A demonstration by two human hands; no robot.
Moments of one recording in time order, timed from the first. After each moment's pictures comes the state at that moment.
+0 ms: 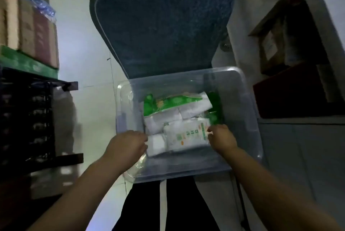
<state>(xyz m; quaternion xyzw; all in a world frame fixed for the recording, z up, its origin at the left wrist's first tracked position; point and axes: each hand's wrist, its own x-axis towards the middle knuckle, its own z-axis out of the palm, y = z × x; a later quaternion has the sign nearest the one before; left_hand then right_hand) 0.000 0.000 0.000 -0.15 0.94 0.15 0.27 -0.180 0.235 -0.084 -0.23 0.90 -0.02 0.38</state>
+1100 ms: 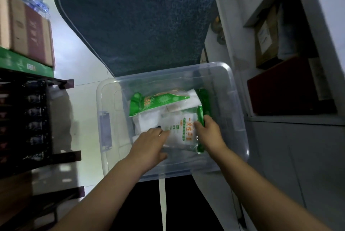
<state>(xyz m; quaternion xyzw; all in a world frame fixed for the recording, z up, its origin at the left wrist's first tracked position) -0.061 0.082 -0.041 -0.11 0.92 0.22 0.29 -0.193 0.230 -0.053 0.04 0.83 -0.39 0.41</state>
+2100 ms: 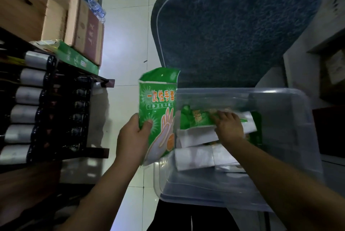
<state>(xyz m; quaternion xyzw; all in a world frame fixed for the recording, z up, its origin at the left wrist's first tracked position) 0.012 -0.072 0.002 -0.55 0.71 0.44 -0.06 -0.194 0.095 -0.120 -0.47 0.86 0.09 0.20</state>
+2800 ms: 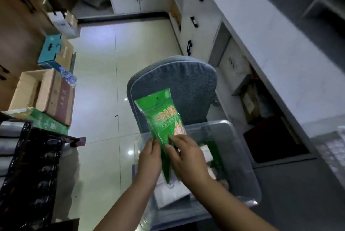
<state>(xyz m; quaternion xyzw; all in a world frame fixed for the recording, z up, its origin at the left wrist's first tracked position) -0.051 -0.003 0.121 -0.44 0.62 0.64 -0.09 -0.113 0.089 0.140 -0.32 0.87 -0.36 0.09</state>
